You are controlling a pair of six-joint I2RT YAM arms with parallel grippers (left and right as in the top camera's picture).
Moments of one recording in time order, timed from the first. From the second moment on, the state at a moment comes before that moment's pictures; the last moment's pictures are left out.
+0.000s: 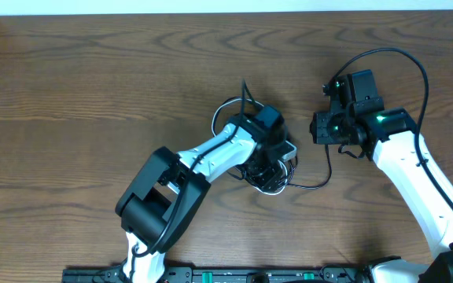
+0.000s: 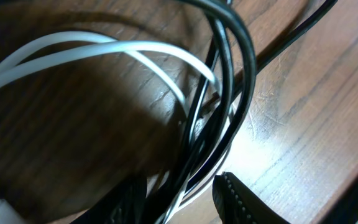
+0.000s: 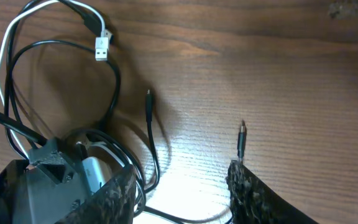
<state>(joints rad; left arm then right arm) -0.72 2.00 1.27 -0.80 0.43 0.11 0.26 1.47 1.12 -0.77 -0.10 0.25</state>
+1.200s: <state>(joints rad) -0.49 1.60 1.34 -0.70 0.52 -0.31 0.26 1.47 1.12 -0.47 -0.63 0.22</state>
